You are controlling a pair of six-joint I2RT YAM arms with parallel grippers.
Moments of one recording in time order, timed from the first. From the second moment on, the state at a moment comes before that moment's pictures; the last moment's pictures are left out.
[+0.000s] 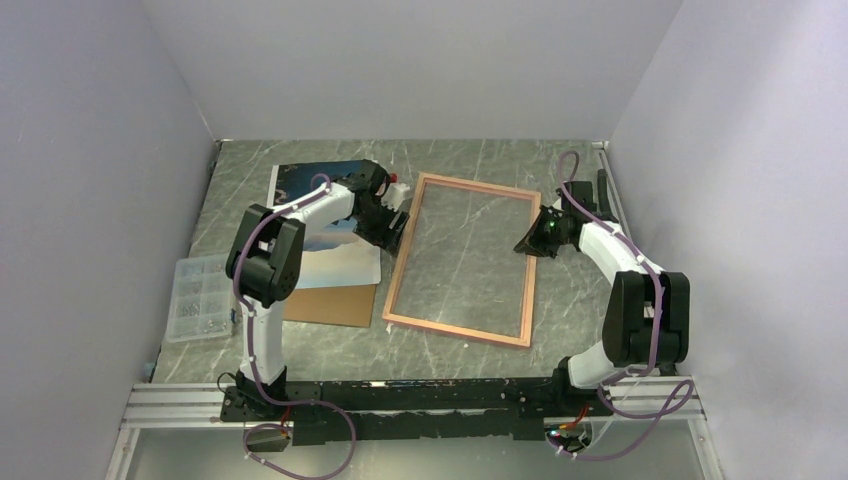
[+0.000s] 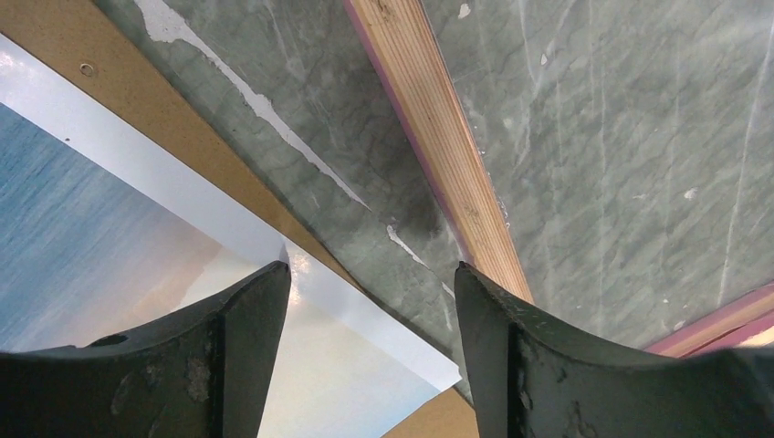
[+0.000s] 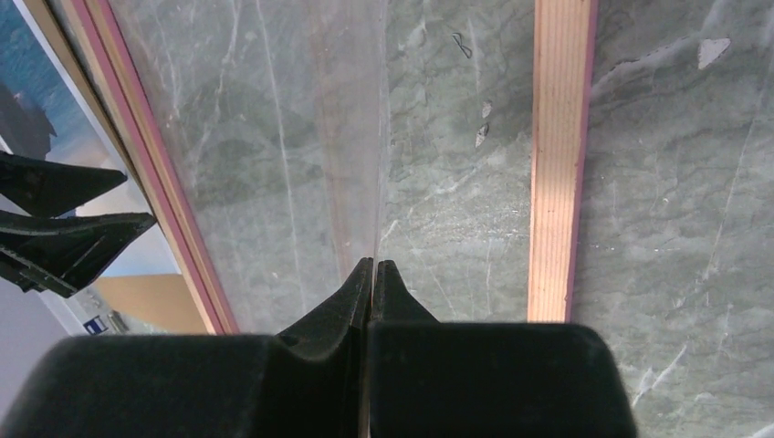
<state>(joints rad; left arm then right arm) -0.45 2.05 1.51 -0.65 0.29 0.12 -0.02 1.50 0.95 -0.48 -0.35 0.53</state>
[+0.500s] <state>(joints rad) -0.41 2.04 1.47 -0.62 0.32 0.15 -0.02 1.42 0.96 -0.44 -0.52 0.58</state>
